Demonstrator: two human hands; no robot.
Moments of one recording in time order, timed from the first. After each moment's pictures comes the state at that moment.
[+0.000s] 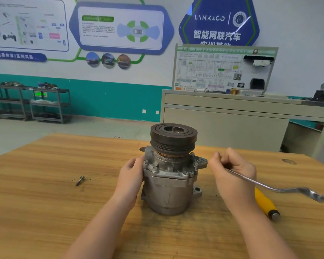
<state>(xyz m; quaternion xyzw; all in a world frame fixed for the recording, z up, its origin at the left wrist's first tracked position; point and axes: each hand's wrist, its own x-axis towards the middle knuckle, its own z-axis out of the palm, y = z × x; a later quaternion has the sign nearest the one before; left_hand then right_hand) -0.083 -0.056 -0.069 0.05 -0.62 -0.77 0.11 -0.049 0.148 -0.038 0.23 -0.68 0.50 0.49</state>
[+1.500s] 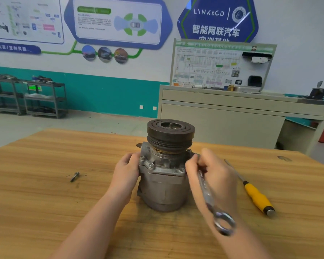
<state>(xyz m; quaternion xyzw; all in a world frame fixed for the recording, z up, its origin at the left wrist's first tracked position) -0.087 -0.057 -0.067 0.06 -0.65 -0.75 0.13 -0.017 0.108 -0.031 0.17 -0.78 0.38 0.47</state>
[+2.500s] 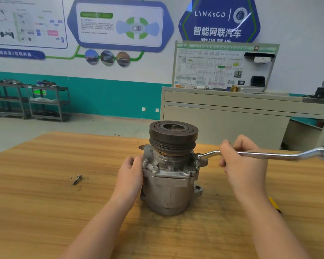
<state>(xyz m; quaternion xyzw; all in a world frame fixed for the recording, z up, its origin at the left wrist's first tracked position) -0.078 -0.053 -0.064 0.08 -0.69 -0.70 0.16 -0.054 0.155 -0.018 0.12 -0.68 0.59 0.42</state>
